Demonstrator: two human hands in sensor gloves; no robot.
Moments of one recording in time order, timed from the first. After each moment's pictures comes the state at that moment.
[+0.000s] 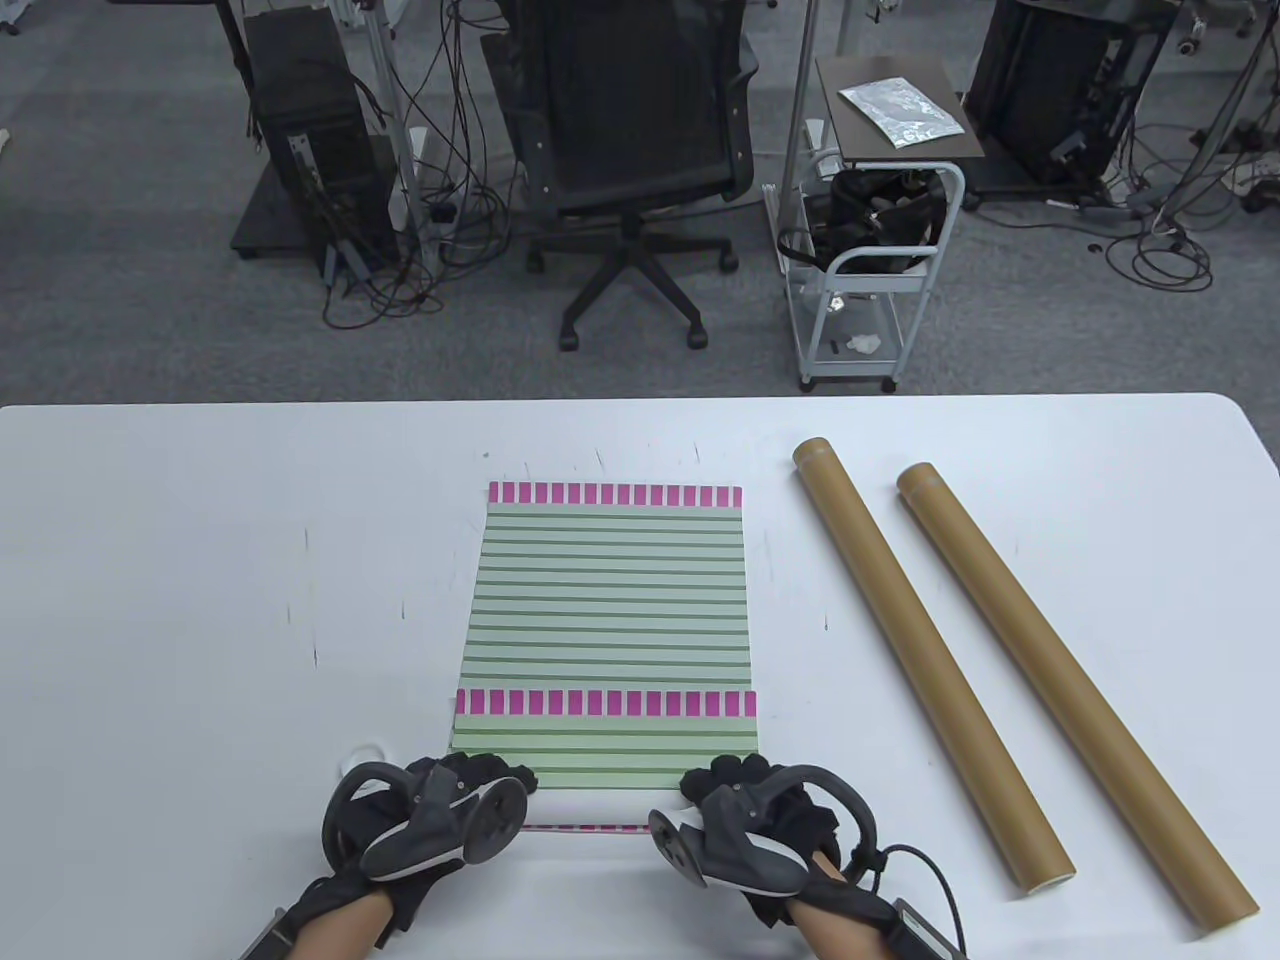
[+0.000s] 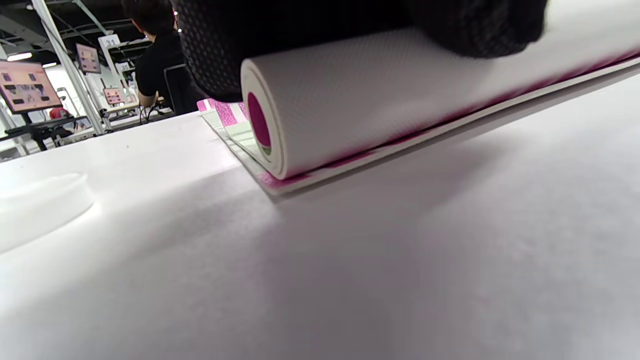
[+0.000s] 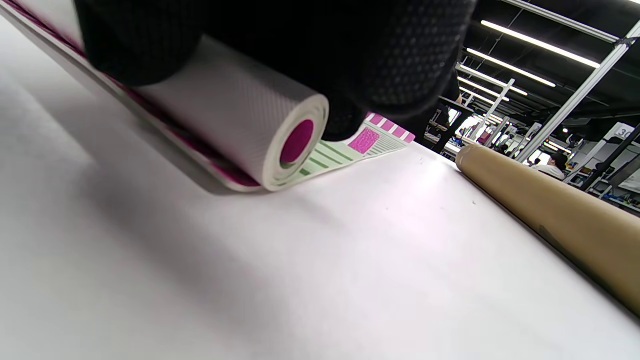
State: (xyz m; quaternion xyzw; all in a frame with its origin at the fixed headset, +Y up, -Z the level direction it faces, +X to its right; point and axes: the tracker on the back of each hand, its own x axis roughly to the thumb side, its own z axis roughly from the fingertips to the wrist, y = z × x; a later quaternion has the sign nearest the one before) left_hand -0.189 -0.752 -0.266 -0.04 -0.19 -0.11 0.97; right_hand 0.052 -0.750 -0.257 -0.22 0.02 -0.96 0.19
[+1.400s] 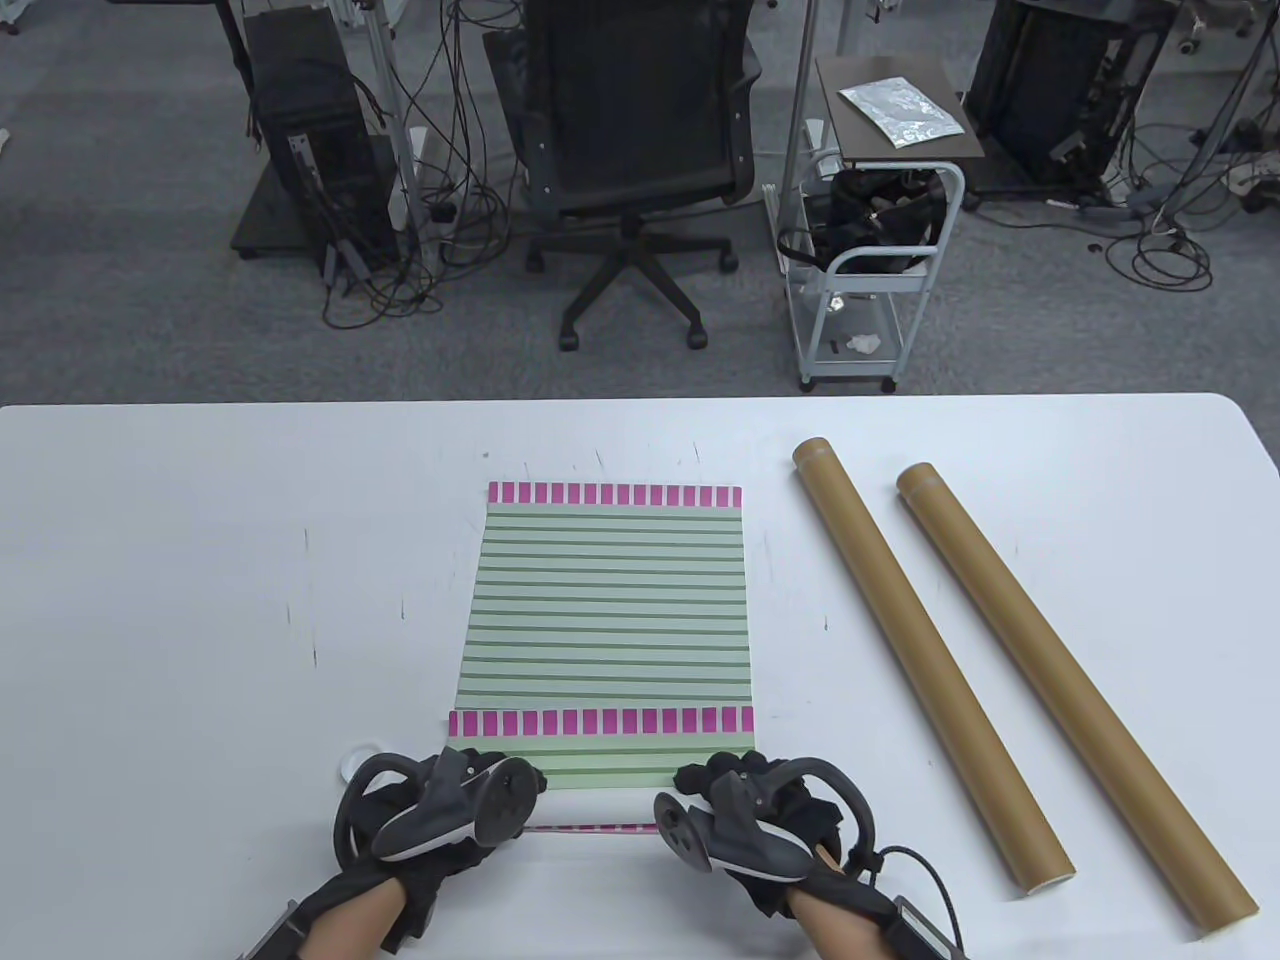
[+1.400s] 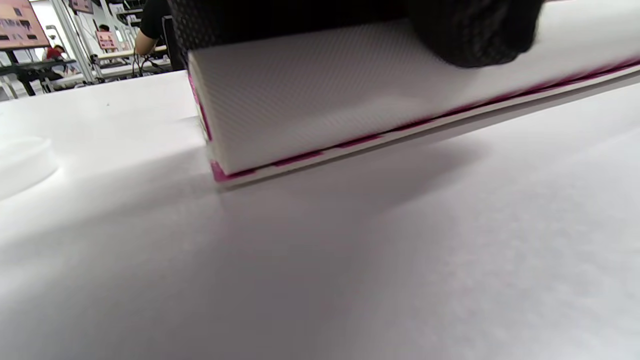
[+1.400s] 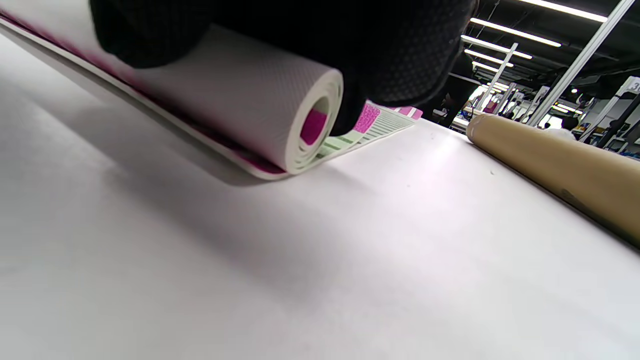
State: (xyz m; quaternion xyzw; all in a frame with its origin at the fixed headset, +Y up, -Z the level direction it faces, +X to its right) left_hand -0.184 -0.752 -0.274 -0.10 -0.18 -0.06 0.98; right_hand 0.055 -0.749 -0.263 -0.21 -0.01 -0.97 0.15
